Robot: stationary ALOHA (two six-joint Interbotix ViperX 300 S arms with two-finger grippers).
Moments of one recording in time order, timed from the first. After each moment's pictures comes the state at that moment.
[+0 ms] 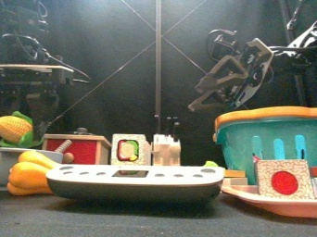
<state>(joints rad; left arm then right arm) -0.37 -0.18 0.74 0.42 1.13 -2.02 -0.17 -0.23 0.97 -0.68 -0.50 0.81</state>
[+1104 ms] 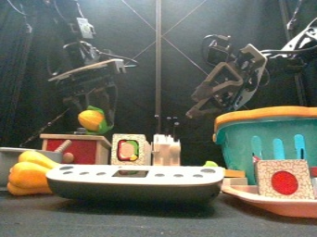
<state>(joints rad) -0.11 -0.10 0.57 0.68 0.93 -1.67 -0.16 -0.20 0.95 -0.67 -0.44 0.81</state>
